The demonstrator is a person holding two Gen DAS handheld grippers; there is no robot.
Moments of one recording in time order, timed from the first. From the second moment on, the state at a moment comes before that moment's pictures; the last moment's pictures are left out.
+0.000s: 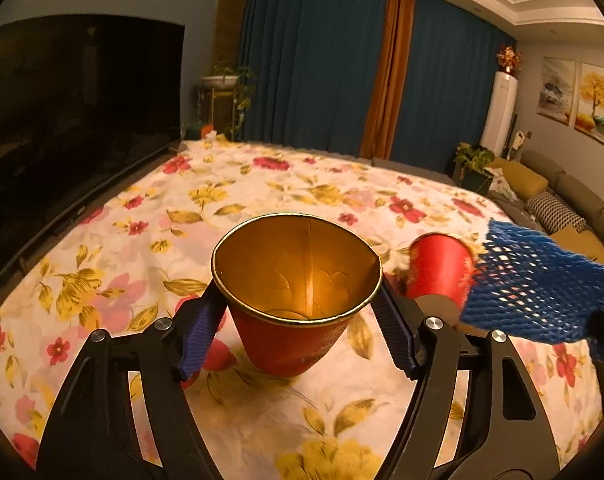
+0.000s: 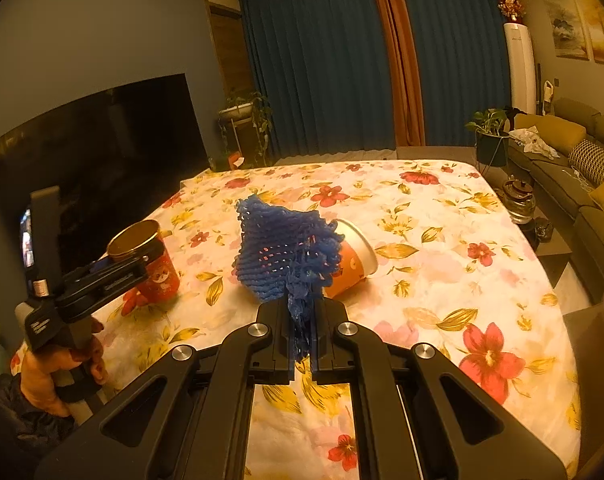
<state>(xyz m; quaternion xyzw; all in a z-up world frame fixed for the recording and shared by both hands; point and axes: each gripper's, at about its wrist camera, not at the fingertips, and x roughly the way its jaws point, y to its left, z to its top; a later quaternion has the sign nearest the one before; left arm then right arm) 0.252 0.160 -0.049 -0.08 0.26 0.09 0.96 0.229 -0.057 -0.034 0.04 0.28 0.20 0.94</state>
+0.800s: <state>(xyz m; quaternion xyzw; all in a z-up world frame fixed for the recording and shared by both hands) 0.184 0.000 0.005 -0.03 0.21 -0.06 0.98 0.155 -0.184 -0.004 0.07 0.23 0.11 0.96</state>
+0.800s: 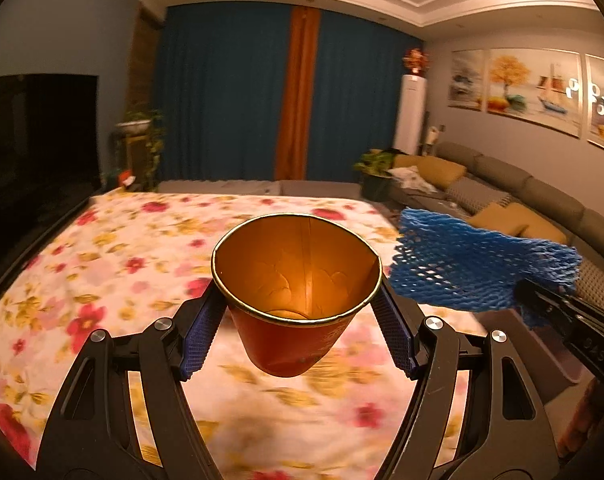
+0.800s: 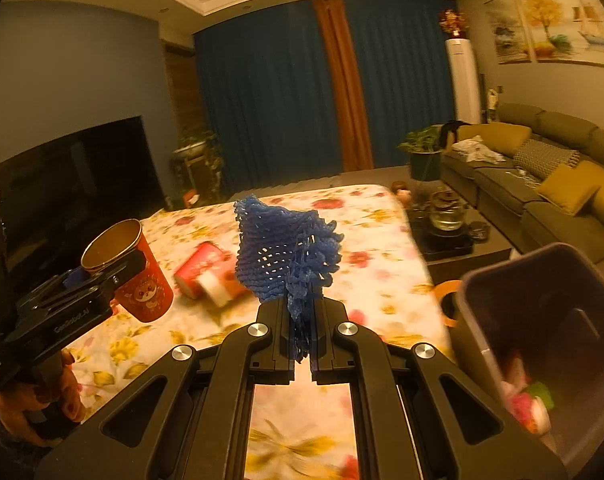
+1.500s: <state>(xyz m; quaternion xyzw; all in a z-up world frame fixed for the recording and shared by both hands) 0.174 -0.206 0.007 0.01 0.19 -0.27 0.94 0.078 -0.350 -0.003 0.10 0.18 -0.09 0.97</state>
